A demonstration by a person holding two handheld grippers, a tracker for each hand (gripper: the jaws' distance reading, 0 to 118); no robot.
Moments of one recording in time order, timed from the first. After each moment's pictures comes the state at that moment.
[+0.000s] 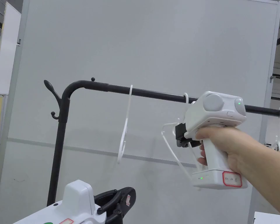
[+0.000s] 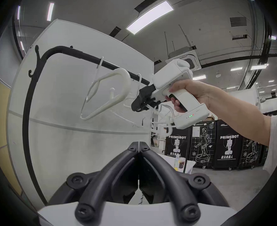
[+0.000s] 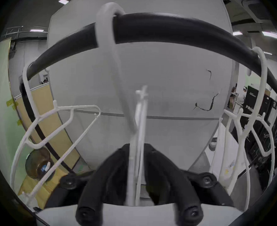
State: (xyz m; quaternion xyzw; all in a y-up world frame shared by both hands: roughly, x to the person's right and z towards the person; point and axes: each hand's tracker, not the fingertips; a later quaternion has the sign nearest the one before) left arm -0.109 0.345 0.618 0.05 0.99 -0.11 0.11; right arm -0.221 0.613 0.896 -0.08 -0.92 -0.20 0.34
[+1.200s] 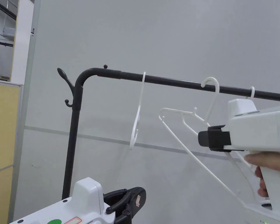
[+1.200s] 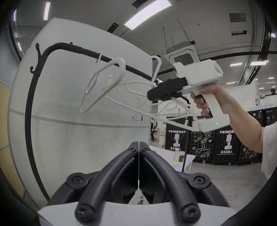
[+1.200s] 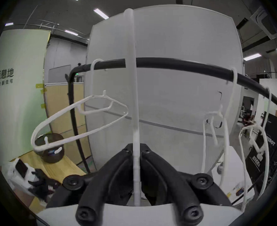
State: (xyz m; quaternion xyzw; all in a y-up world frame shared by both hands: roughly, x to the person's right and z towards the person) left arm -0.106 0.327 0.604 0.05 0.99 -0.09 0.11; right arm -0.310 0.555 0.817 -0.10 -0.88 -0.07 0.46
